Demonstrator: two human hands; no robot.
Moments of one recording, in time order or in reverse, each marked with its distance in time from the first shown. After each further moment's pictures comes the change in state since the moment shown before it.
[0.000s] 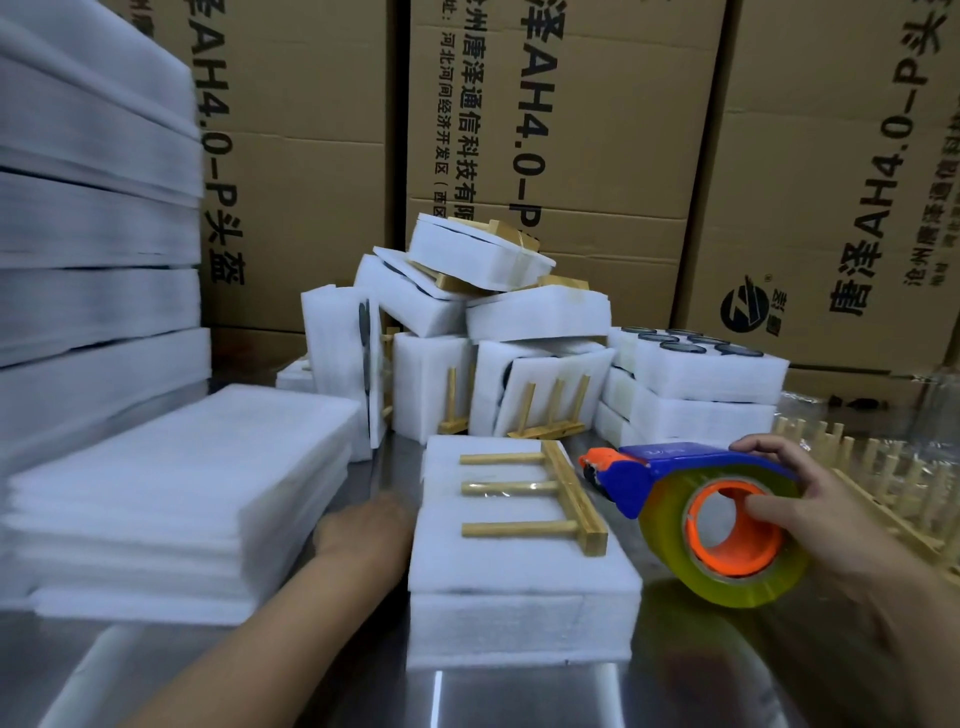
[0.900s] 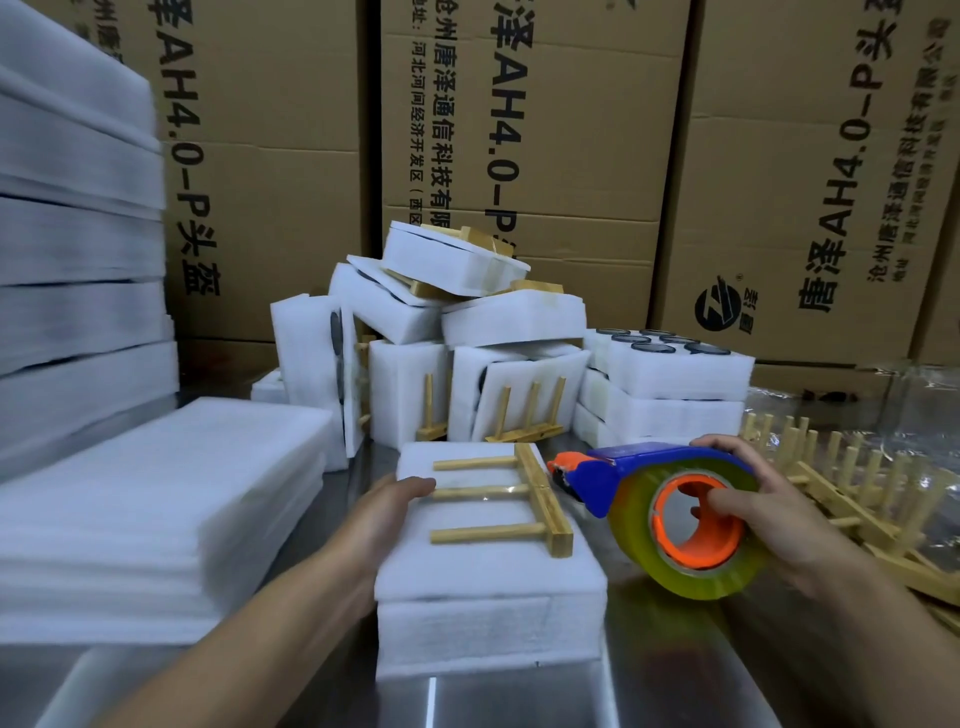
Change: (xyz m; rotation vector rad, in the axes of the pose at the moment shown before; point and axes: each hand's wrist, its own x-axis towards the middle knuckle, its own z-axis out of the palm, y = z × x) left_hand -0.008 0.022 -0.009 -1.787 -0.163 -0.098; right_hand 0.000 0.003 0.004 0.085 -0.039 0.092
